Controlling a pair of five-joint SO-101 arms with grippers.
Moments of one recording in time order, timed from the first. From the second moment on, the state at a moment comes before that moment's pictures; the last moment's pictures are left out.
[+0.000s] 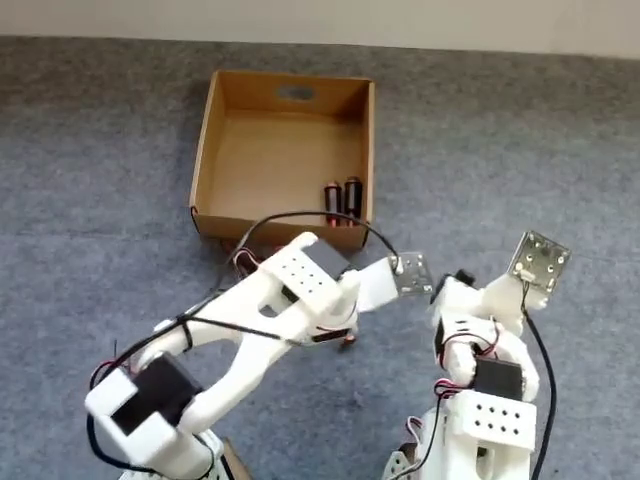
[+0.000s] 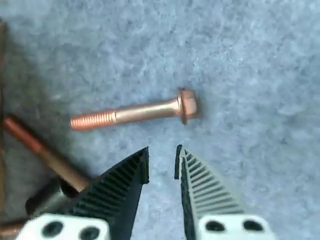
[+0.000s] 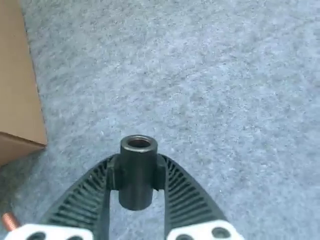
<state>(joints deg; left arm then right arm) 36.9 1.1 27.2 67.6 -33.3 8.5 -74.3 79.5 45.8 -15.2</state>
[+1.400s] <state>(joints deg) 37.0 2.4 28.4 57.7 -60.0 9.1 -74.3 79.5 44.4 -15.2</state>
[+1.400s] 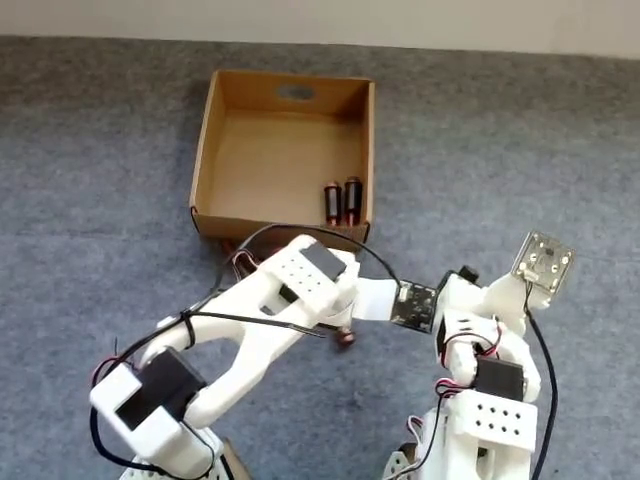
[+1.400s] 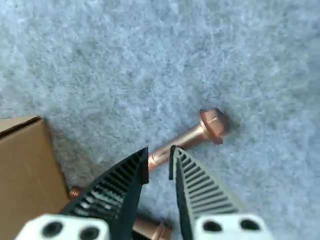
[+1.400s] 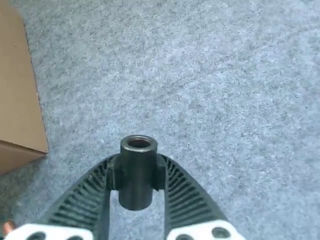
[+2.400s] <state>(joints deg) 37.5 2.6 27.8 53.8 -60.2 16.1 -74.4 79.5 44.1 -23.0</state>
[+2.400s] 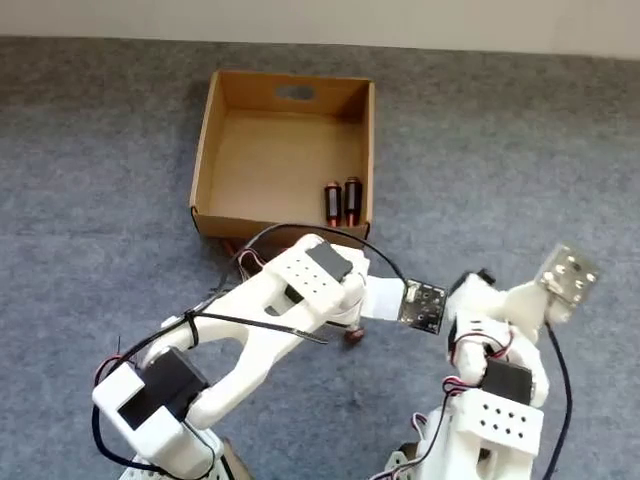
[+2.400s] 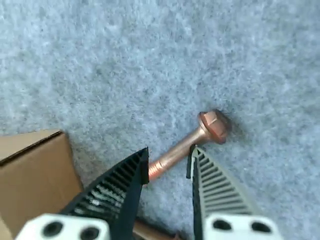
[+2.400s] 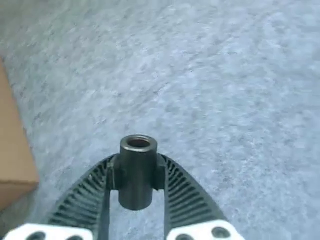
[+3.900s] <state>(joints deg) 37.1 16.0 0.3 71.1 -60.0 22.4 -74.4 79.5 41.5 -24.1</state>
